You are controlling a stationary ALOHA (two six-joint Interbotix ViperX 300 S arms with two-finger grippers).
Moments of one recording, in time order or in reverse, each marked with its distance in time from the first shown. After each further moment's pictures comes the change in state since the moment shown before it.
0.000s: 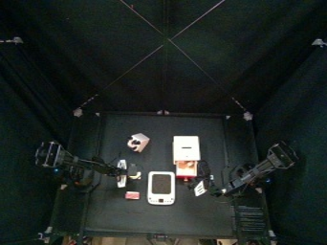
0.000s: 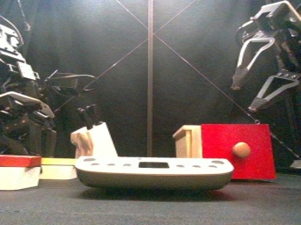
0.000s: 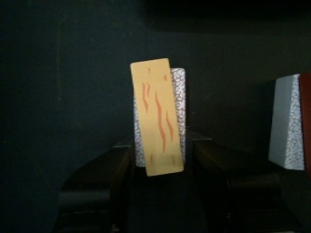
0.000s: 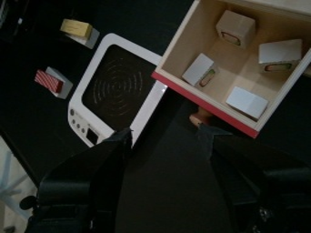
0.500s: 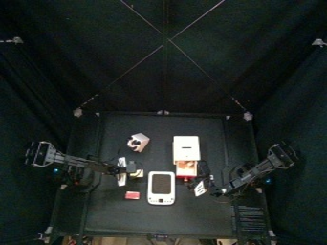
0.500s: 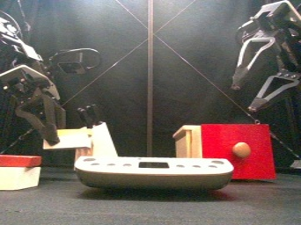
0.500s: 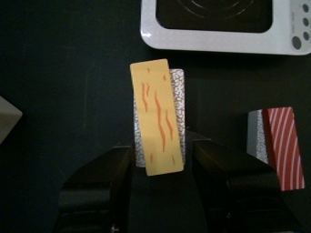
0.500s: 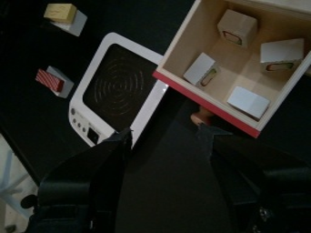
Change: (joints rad) left arm -0.015 -0.114 -0.018 -0.002 -0.009 -0.003; right arm -0.002 0.000 0.000 -0.003 -0.009 -0.002
